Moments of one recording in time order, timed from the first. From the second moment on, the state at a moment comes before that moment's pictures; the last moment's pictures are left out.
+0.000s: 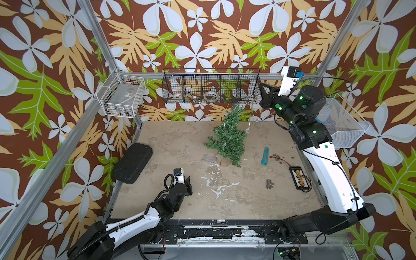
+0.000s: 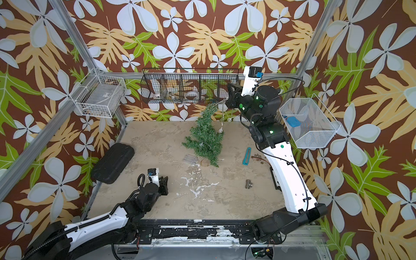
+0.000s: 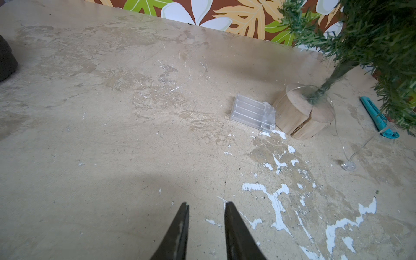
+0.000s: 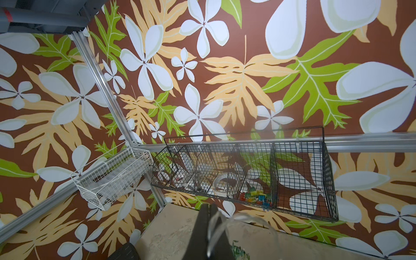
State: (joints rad) left arm -0.76 0.90 0.16 0.26 -0.52 -0.51; right arm 0.33 1.47 1.90 -0.31 -0.12 0.29
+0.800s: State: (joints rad) left arm -0.76 0.88 0.15 0.26 -0.52 -0.51; right arm 0.51 1.80 2.32 -0.32 -0.17 0.24
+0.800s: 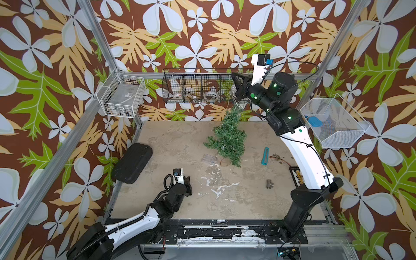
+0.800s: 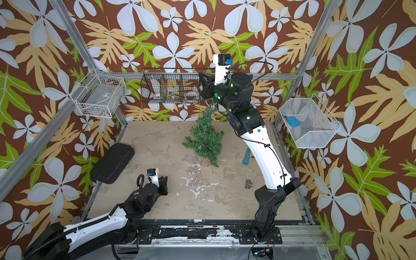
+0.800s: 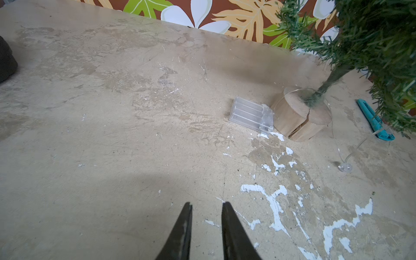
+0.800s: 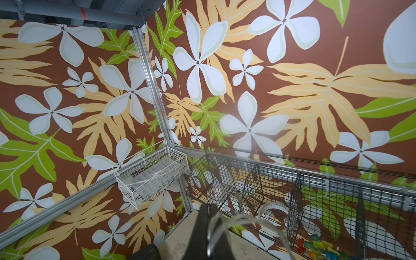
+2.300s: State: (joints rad) left arm -0.76 0.86 0.14 0.27 -0.53 -0.50; right arm 0.71 1.47 1.76 -0.19 -0.28 0.13
